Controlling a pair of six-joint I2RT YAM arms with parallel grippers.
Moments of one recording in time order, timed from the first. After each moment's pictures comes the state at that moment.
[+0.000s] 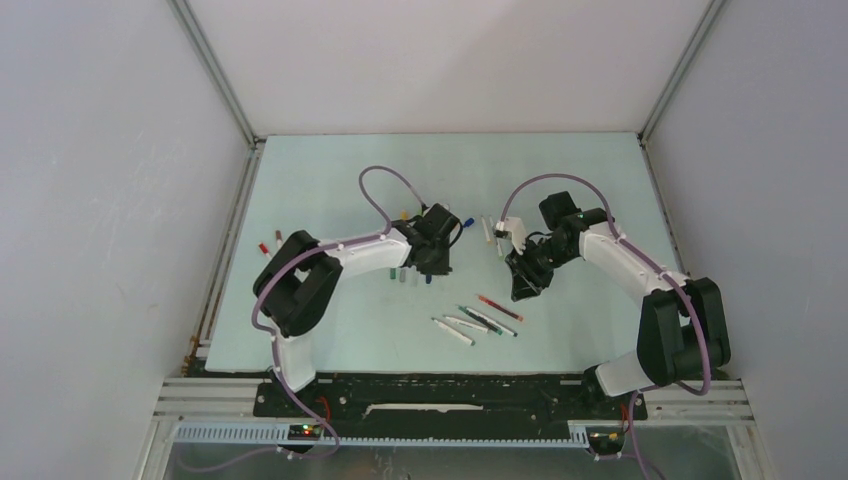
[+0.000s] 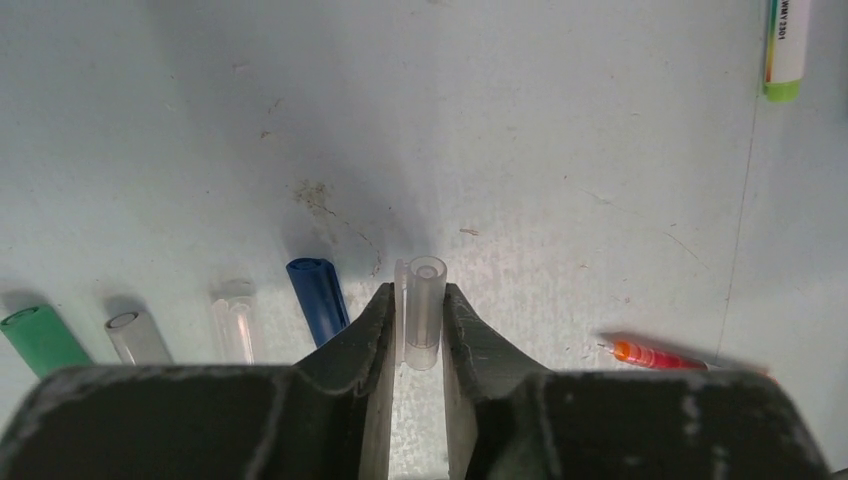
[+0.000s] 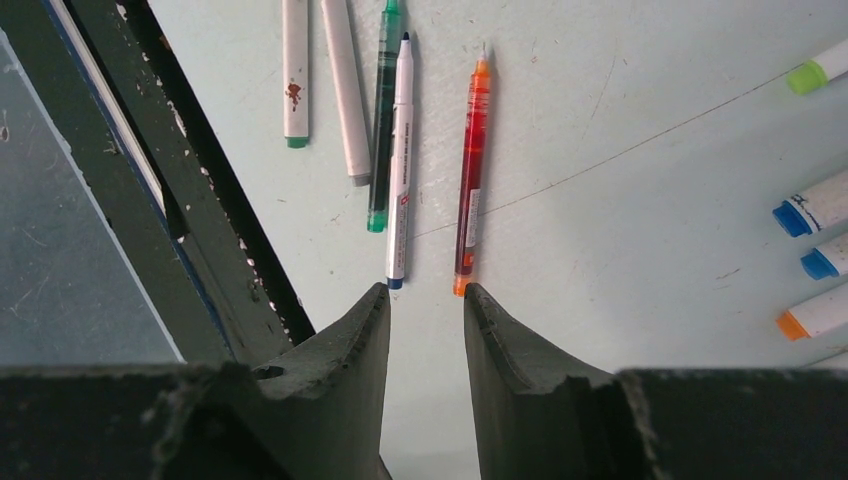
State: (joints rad) left arm -0.78 1.87 1.21 -0.40 -0.10 -0.67; right arm 0.30 1.47 1.00 -0.90 -0.67 -0.61
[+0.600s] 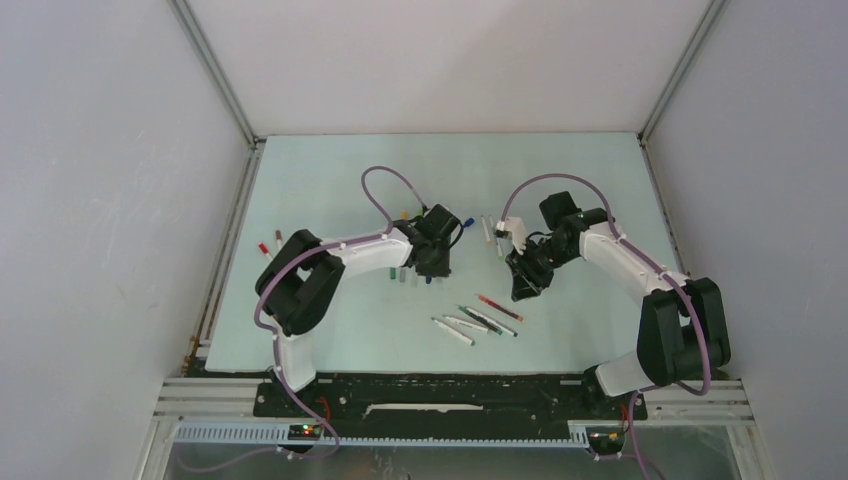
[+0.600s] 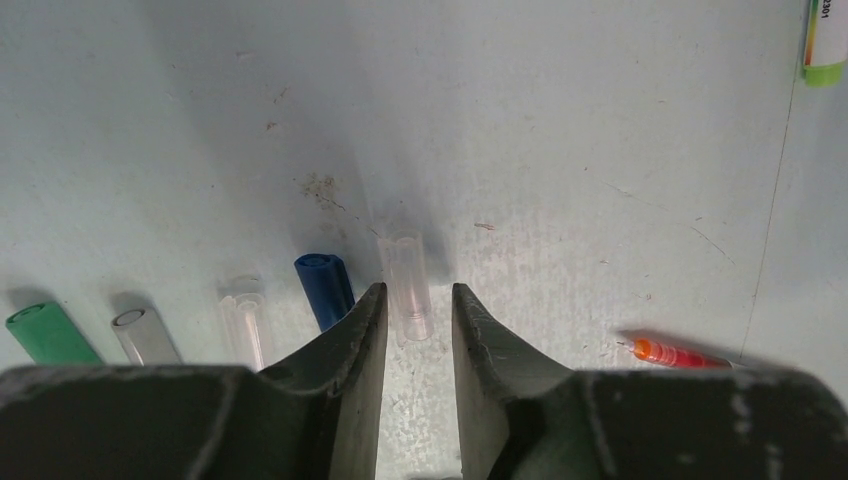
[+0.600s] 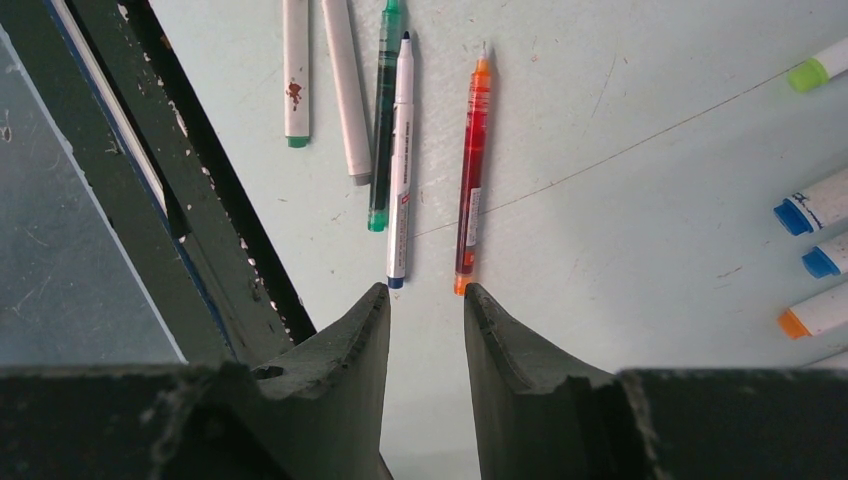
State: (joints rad) left arm -0.78 1.89 1.23 -0.43 -0.10 -0.65; right arm 0.30 1.47 1.00 -0.90 -0.68 -0.61
